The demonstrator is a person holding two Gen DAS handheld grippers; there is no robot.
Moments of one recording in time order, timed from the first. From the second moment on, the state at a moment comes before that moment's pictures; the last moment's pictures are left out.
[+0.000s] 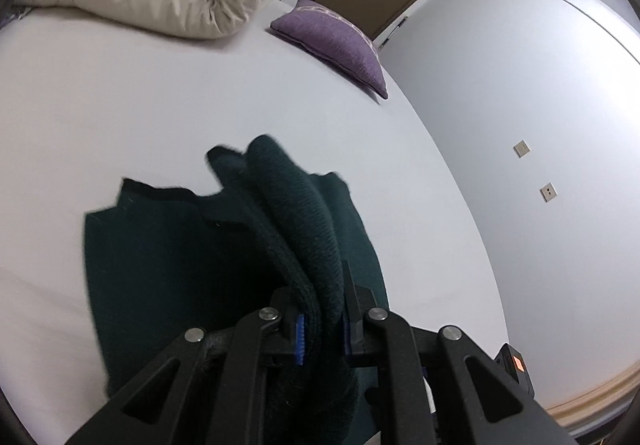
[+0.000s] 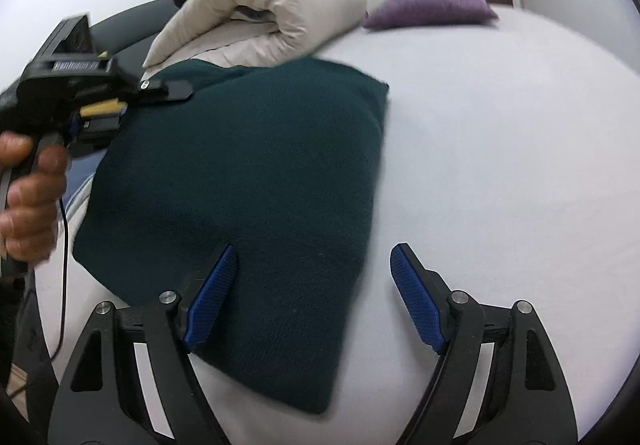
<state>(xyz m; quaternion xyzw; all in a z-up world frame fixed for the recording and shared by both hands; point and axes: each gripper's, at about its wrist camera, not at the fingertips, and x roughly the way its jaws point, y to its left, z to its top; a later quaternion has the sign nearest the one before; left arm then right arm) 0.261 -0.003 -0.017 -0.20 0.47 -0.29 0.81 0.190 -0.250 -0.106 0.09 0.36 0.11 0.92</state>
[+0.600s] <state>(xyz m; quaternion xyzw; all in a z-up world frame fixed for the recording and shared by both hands) 0.276 0.111 -0.134 -0.31 0.52 -0.23 0.76 0.218 -0.157 -0.099 -0.04 0.39 0.14 0.91</state>
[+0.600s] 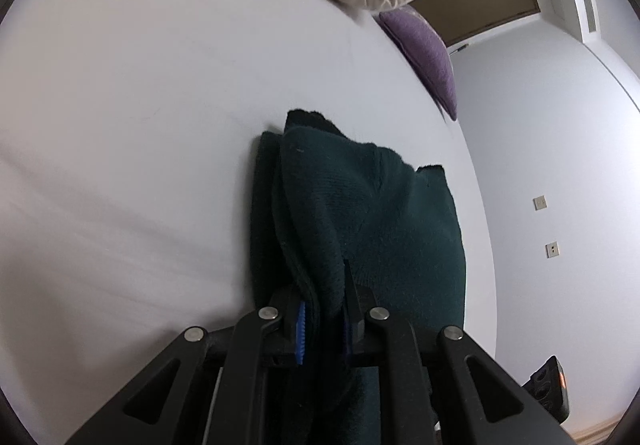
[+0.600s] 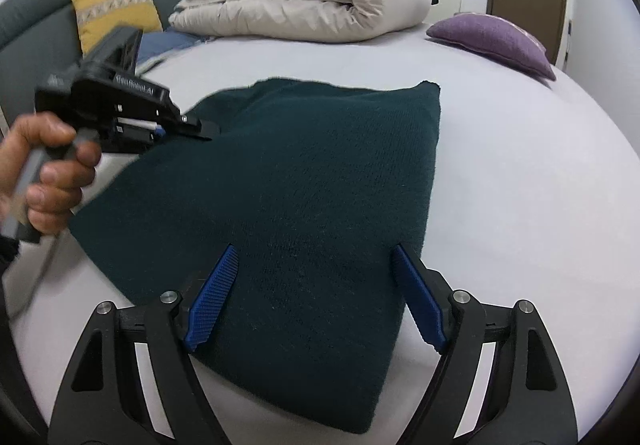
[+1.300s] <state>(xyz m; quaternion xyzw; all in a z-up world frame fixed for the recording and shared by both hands) 0.227 0.055 -0.102 -0.12 0.45 -0.17 0.87 0.309 -0.219 -0.061 0.26 0.41 0.25 0.84</state>
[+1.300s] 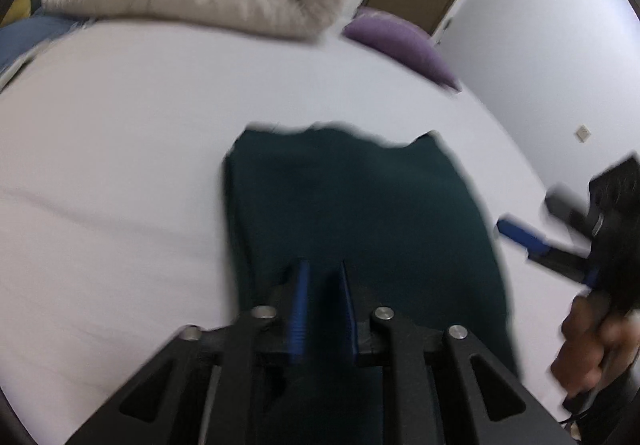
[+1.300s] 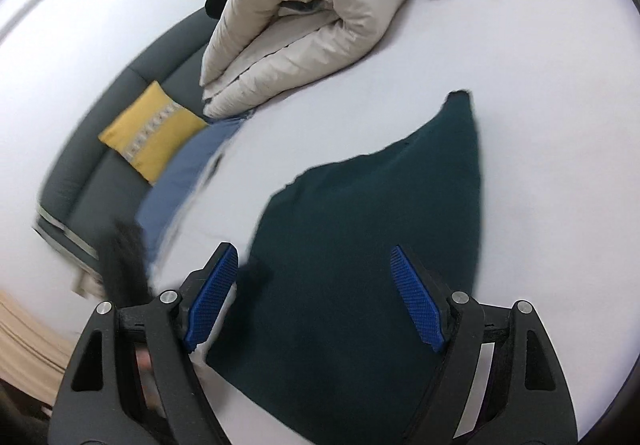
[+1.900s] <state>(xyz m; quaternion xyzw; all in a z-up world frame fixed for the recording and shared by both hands) 0.239 0.063 -0.113 -0.13 0.47 -0.16 0.86 0.438 -0.264 -0.091 0.31 0.45 0.10 0.83</state>
